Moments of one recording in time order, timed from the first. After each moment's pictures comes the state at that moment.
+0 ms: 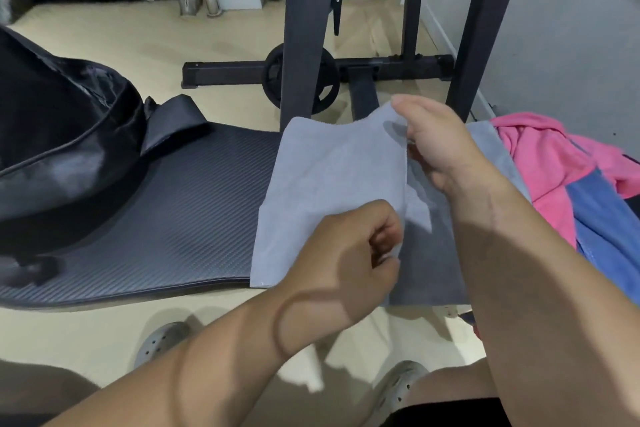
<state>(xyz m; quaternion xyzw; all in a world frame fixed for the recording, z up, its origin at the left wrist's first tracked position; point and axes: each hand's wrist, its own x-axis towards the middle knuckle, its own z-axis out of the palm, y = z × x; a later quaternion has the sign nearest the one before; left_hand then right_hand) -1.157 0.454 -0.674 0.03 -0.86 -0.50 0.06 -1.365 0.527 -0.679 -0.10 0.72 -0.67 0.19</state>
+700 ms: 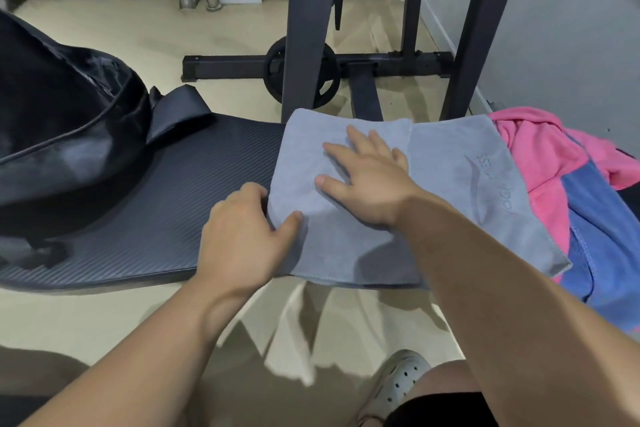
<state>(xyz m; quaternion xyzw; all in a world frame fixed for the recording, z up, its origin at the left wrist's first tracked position) -1.125 0.373 -0.710 0.33 -0.91 -0.25 0.10 -1.290 0.504 -0.699 -0.37 0.90 -0.15 0.16</state>
